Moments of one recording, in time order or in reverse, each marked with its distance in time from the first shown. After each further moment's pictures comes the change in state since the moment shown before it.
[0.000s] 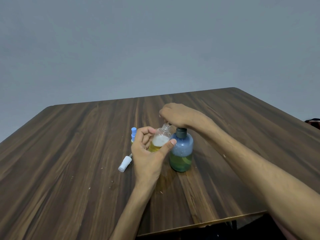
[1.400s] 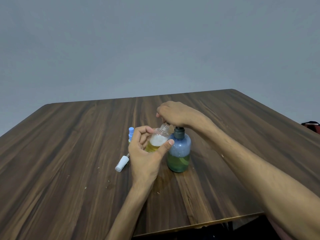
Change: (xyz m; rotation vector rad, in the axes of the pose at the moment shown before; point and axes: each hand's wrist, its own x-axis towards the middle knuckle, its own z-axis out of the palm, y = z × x) left_hand 0.001 -0.003 -0.001 -0.010 -0.002 0.038; right_hand -0.001 -0.004 -0.002 -0.028 0.028 -0.027
